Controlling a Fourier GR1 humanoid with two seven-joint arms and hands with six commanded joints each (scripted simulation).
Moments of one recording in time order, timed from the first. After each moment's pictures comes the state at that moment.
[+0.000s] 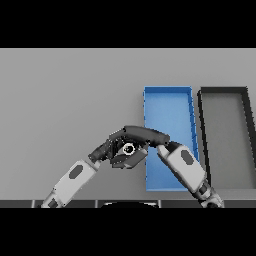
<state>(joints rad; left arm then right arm) -0.31 0.21 -0.60 -1.60 0.07 -0.22 -0.04 -0.56 -0.15 0.40 -1.77 -0.34 0.58 0.41</state>
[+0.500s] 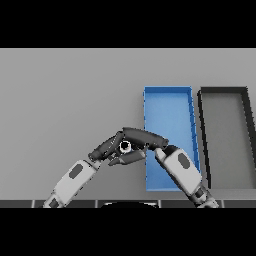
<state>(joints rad) -0.30 0.19 -0.58 -1.58 0.14 -0.22 -0.09 -0.51 -0.10 0.41 -1.78 -0.27 0.57 0.31</state>
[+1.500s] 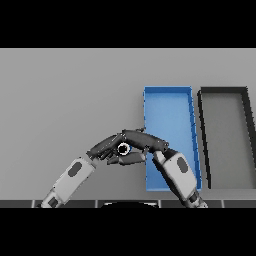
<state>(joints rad) -0.32 0.21 -0.56 -1.54 0.05 -0.28 -0.04 -0.45 0.01 0.35 -1.83 -0.24 0.64 0.36</state>
